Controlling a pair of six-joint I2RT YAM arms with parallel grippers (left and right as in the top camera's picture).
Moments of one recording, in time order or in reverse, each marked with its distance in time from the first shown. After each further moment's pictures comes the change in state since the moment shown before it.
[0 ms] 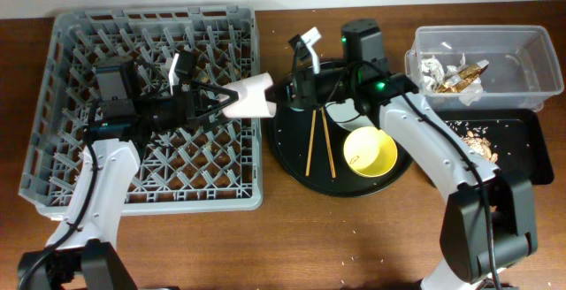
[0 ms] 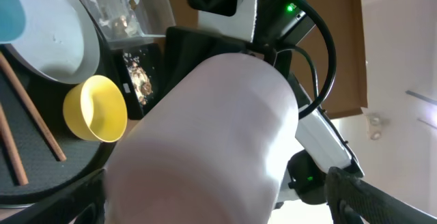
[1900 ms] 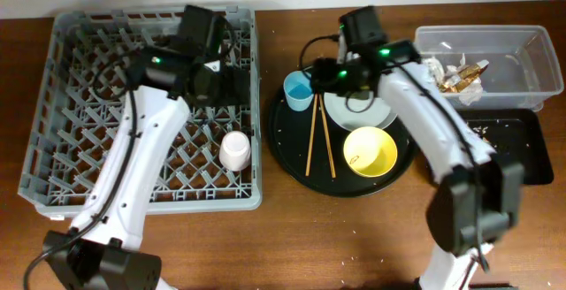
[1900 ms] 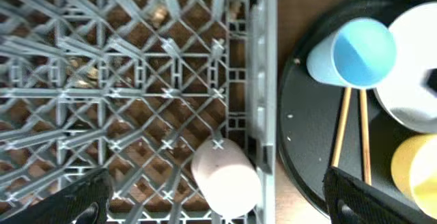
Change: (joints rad) left arm -0.371 0.179 0.708 -0.980 -1.579 0.321; right arm -0.029 0.167 0.310 -0.647 1.003 -0.101
